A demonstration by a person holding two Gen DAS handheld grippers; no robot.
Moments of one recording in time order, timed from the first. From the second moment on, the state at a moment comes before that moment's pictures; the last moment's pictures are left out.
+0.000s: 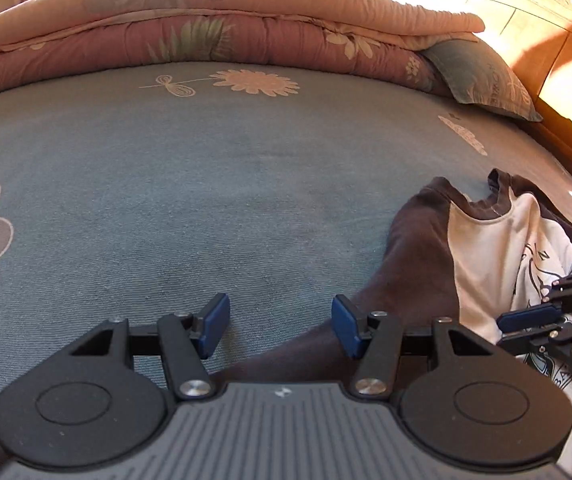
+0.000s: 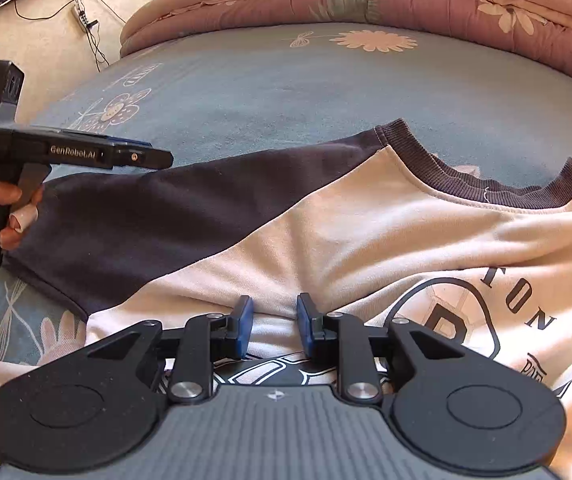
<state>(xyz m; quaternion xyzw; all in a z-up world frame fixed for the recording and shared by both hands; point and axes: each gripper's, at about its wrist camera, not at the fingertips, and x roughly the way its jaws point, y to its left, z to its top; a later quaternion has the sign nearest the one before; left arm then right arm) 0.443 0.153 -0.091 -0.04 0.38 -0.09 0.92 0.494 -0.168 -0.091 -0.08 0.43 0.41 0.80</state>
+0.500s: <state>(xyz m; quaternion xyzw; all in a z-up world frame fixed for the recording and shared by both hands) 0.439 0.138 -0.081 -0.02 0.36 -0.13 0.92 0.490 -0.166 -0.093 -0.08 0.42 0.41 0.81</state>
